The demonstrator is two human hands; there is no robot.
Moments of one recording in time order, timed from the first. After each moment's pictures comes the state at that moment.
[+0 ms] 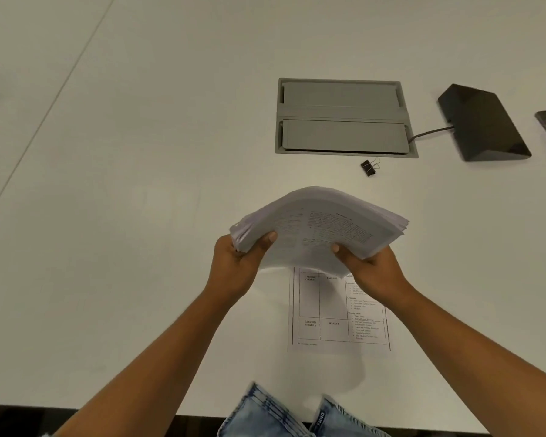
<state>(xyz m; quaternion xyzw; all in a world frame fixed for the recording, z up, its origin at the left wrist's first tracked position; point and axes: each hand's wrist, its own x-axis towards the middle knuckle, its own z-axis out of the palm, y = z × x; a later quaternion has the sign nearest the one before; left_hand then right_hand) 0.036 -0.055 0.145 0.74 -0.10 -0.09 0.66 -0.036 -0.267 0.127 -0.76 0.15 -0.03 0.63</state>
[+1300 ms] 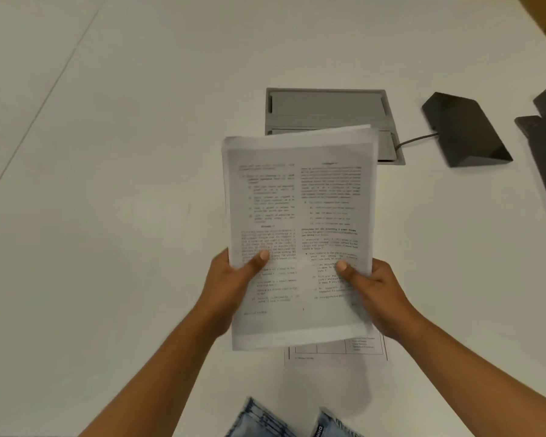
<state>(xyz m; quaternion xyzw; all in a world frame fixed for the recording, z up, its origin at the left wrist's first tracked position) 0.037 -0.050 0.138 0.65 0.07 -0.30 0.70 -0.056 -0.275 0.125 -0.66 0.25 0.05 0.71</state>
